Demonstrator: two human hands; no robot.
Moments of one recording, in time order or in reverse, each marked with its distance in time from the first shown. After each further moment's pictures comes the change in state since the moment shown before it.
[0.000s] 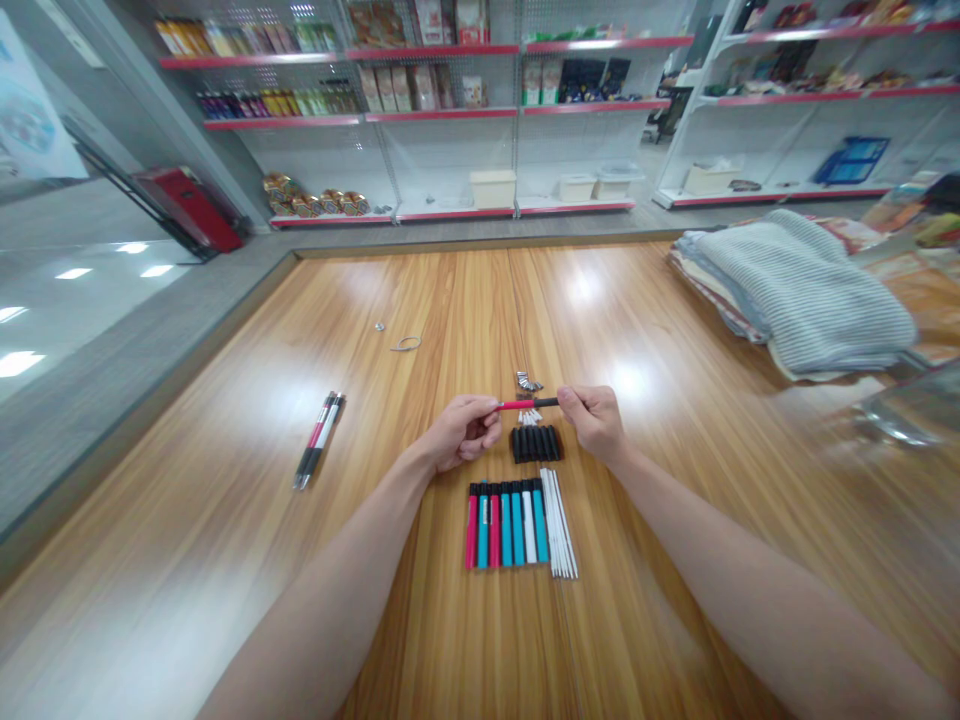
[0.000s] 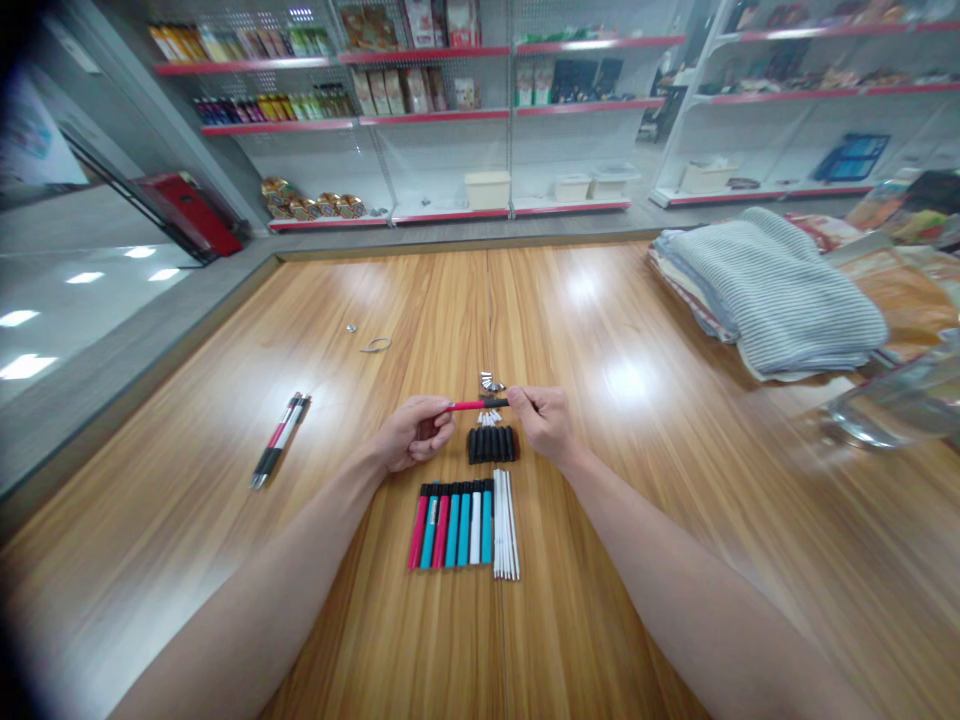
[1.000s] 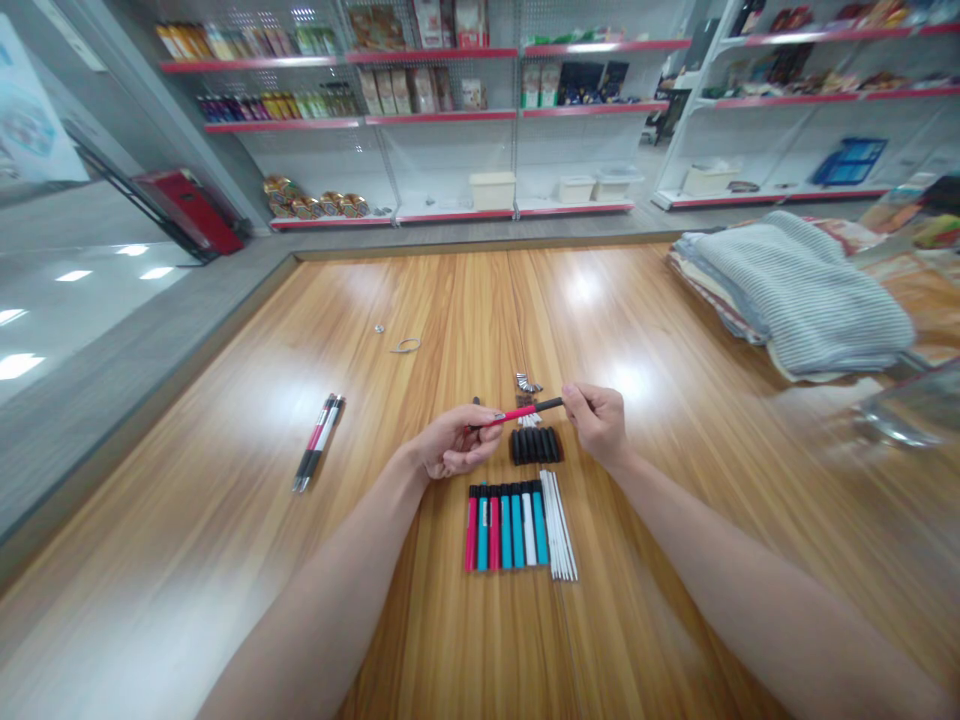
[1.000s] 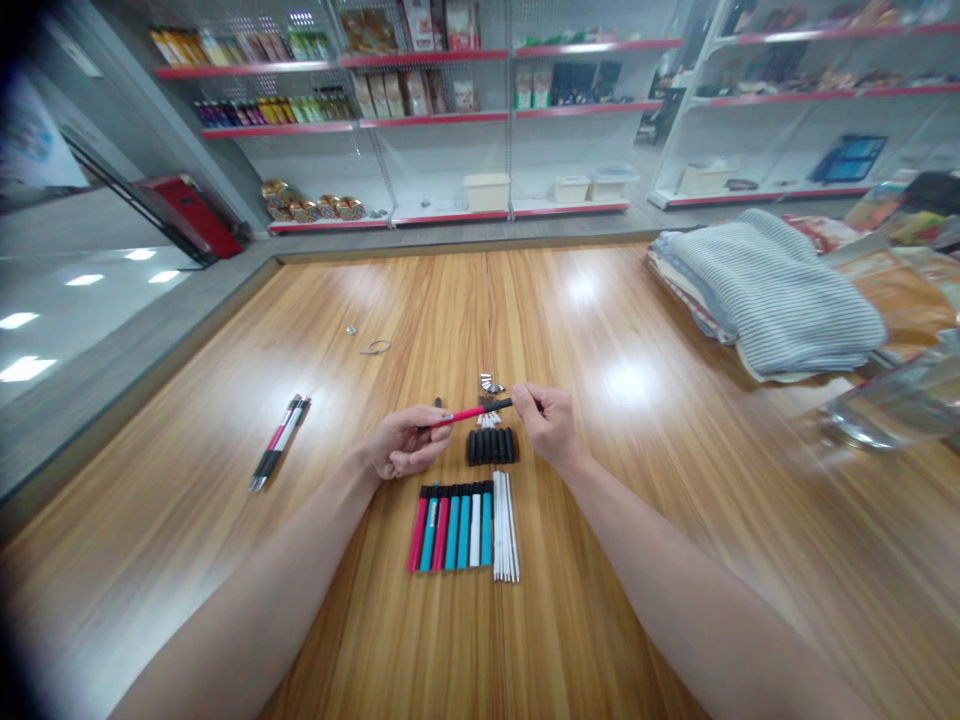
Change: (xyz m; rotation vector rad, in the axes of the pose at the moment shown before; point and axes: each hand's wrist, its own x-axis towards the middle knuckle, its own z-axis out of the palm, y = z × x) left_hand -0.007 0.007 -0.011 -0.170 -0.275 -0.233; right_hand -0.002 -0.006 0.002 0.040 0.117 0.000
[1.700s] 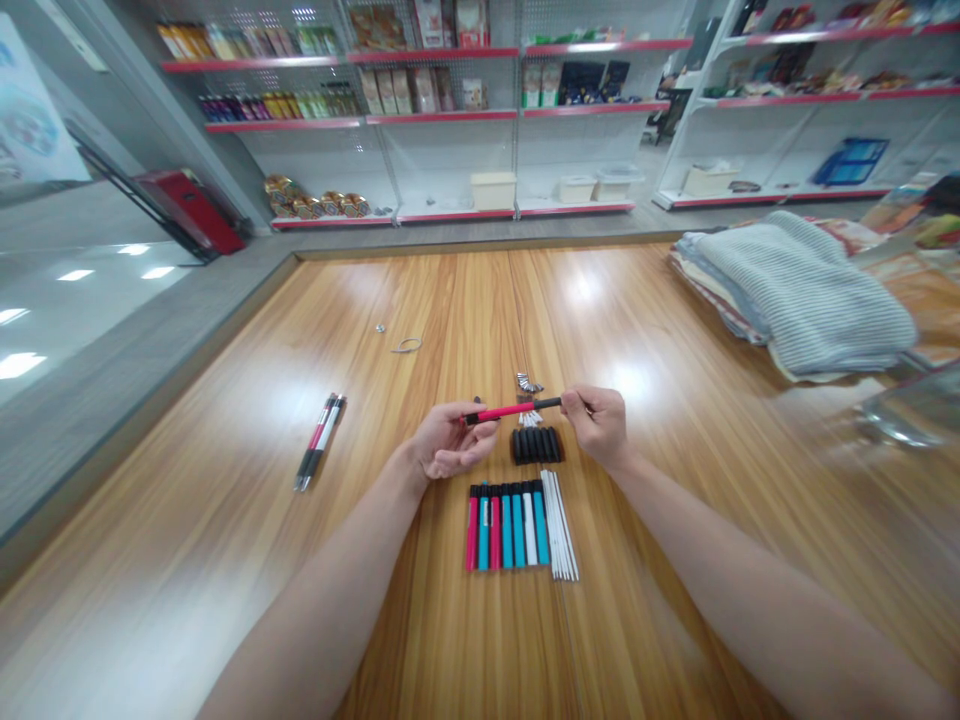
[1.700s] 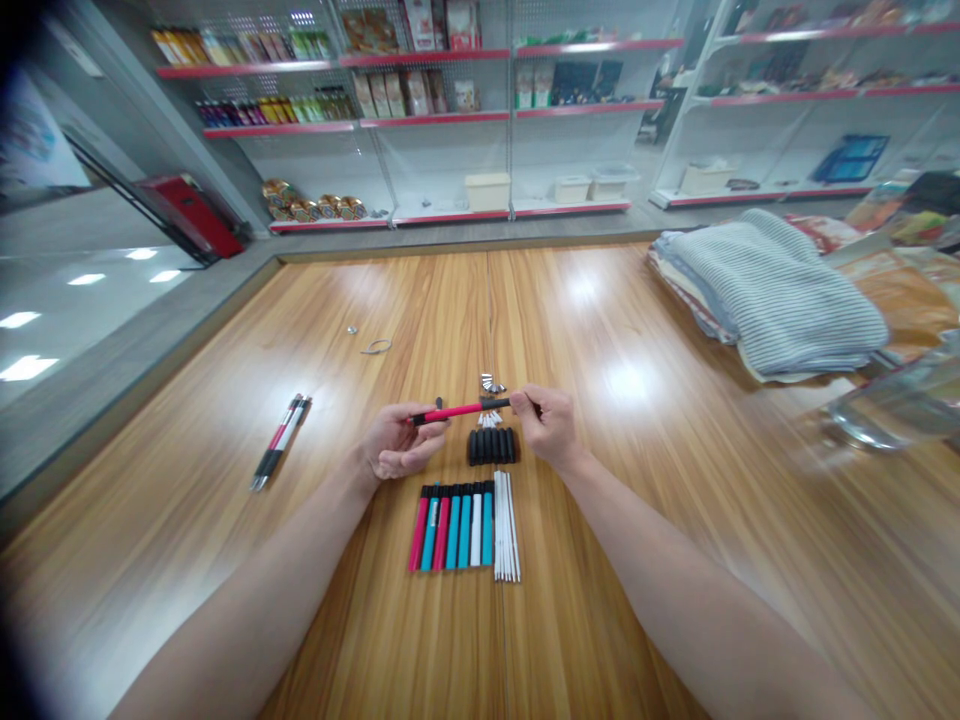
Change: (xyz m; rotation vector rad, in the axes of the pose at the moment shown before) left_hand -0.006 0.002 -0.005 -0.211 -0.130 -0.050; right_hand 0.001 0.000 -0.003 -0.137 -0.029 -0.132
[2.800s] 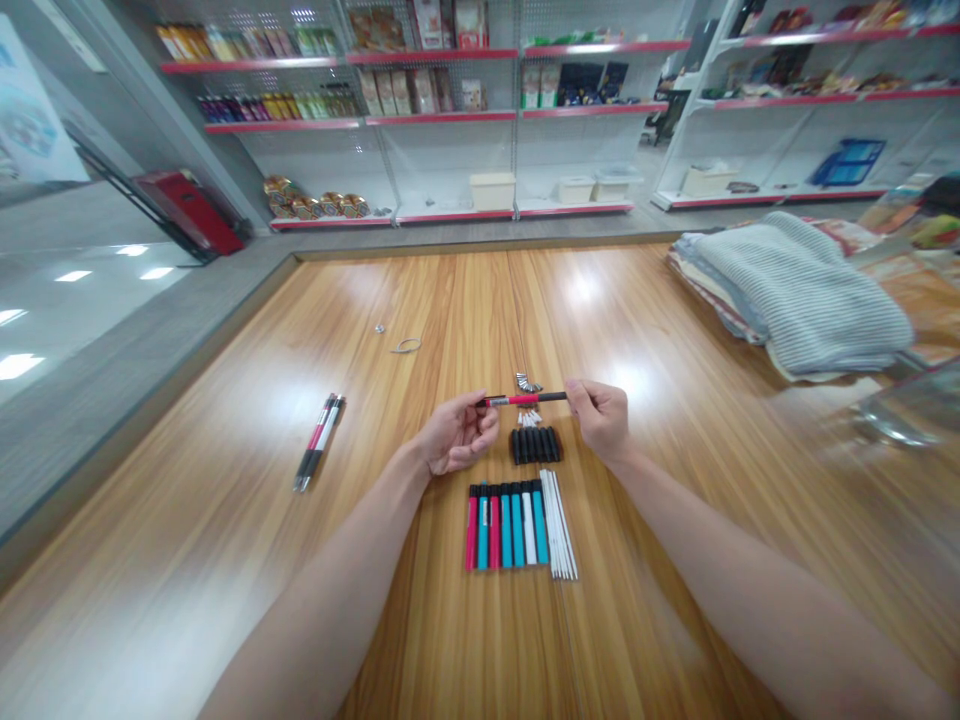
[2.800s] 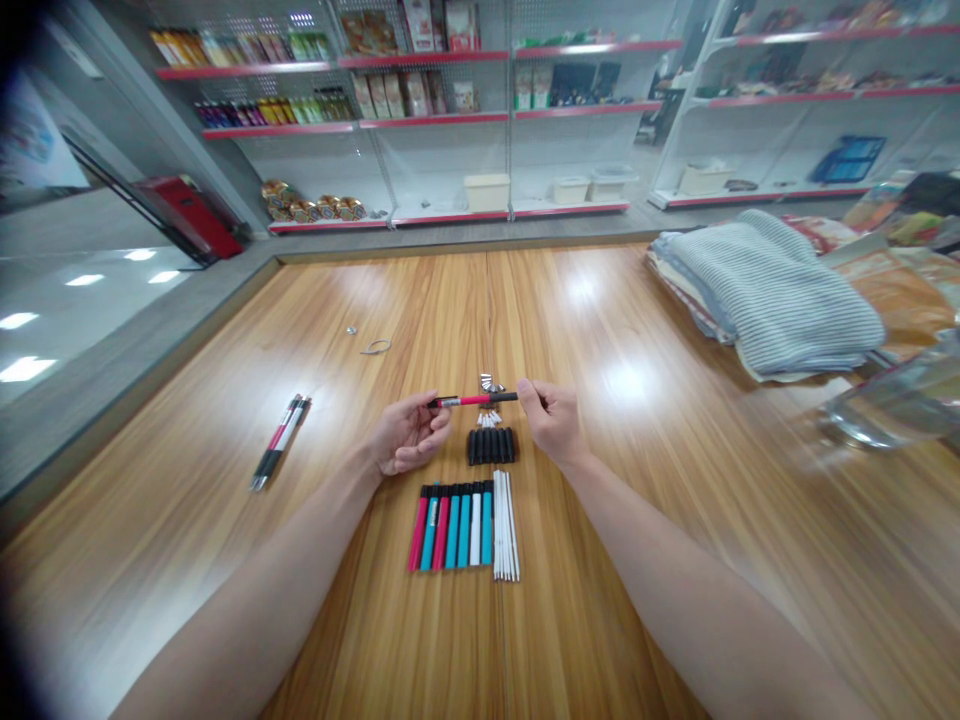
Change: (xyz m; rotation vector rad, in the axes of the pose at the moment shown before) left_hand 0.010 -0.003 -0.004 0.073 0.122 0.129; right_hand 0.002 0.006 0.001 0.128 0.075 0.141
